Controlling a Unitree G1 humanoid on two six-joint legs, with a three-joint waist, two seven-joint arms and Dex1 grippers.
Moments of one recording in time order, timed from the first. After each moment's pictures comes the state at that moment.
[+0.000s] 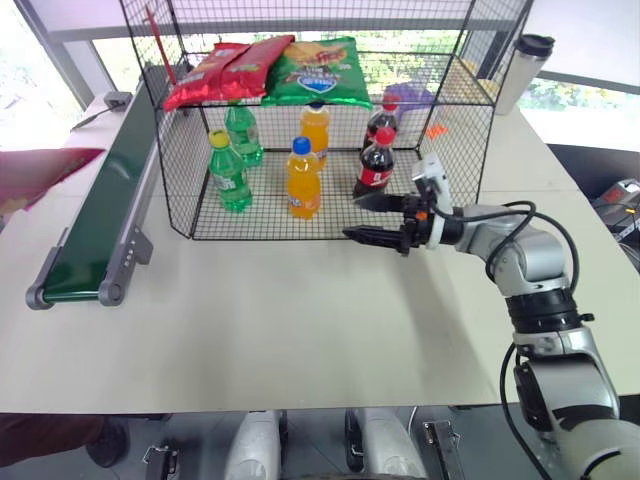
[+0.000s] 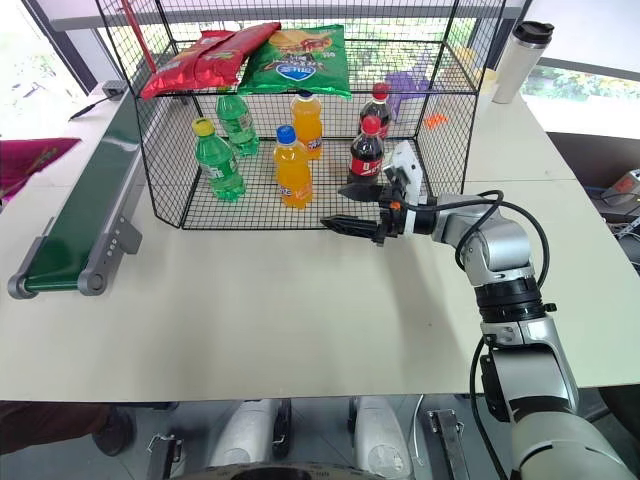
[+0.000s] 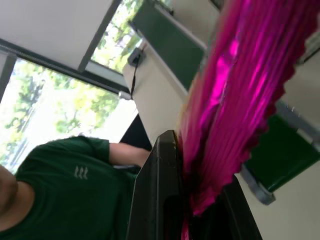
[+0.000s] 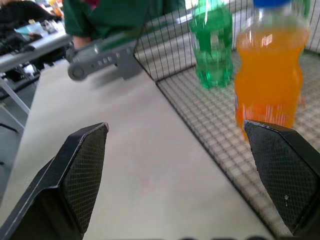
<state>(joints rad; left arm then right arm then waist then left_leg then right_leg) 0.25 1.40 1.40 -0.40 -0.19 0.86 -1.33 -0.73 -0.52 0.03 0.17 0.53 0.60 1.11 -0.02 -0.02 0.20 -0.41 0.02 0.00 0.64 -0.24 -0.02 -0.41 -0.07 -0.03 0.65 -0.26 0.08</state>
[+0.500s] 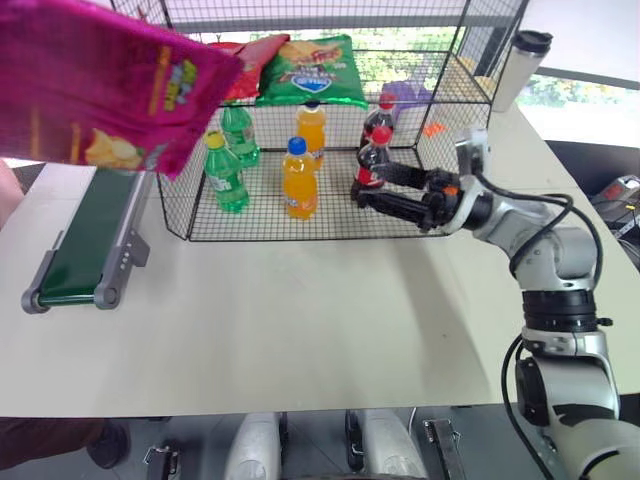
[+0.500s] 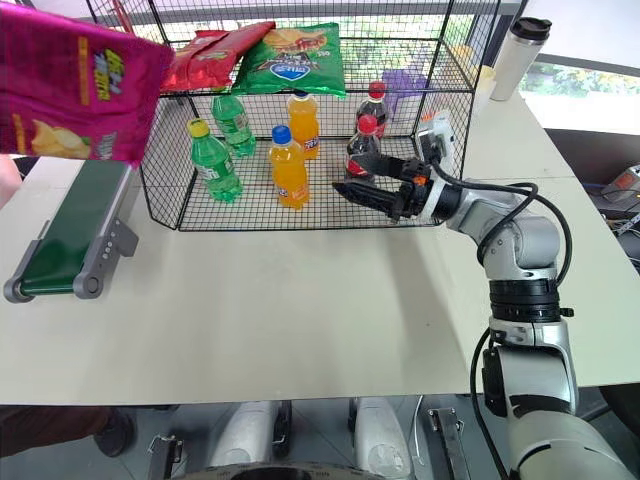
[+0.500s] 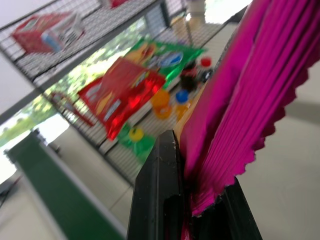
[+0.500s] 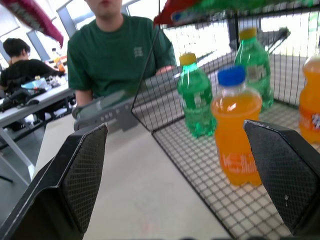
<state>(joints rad) -0.39 1.63 1.00 -0.06 -0.93 1.11 -1.28 -0.74 -0.51 -0.13 0.08 0.67 0.69 1.04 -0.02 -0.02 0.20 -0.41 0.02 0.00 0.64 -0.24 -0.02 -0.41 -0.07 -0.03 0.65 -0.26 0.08</state>
